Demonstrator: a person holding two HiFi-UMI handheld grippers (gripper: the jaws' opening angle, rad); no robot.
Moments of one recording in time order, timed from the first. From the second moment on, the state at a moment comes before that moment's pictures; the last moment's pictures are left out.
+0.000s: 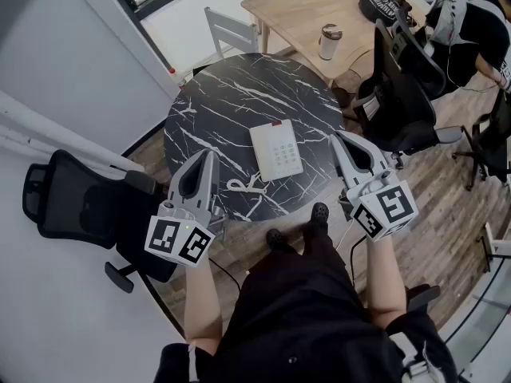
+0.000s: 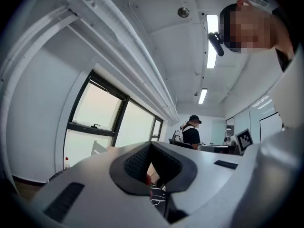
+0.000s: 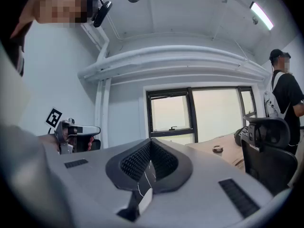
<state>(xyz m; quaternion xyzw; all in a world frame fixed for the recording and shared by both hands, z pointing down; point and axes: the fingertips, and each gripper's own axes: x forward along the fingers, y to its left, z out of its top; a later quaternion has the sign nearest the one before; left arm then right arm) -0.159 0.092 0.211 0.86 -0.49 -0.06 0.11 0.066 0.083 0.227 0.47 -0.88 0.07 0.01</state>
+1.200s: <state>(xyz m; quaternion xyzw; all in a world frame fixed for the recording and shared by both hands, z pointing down) -0.158 0.098 0.250 0.86 -0.48 -0.03 0.15 0.054 0.083 0.259 0.46 -0.88 0.10 0.04</state>
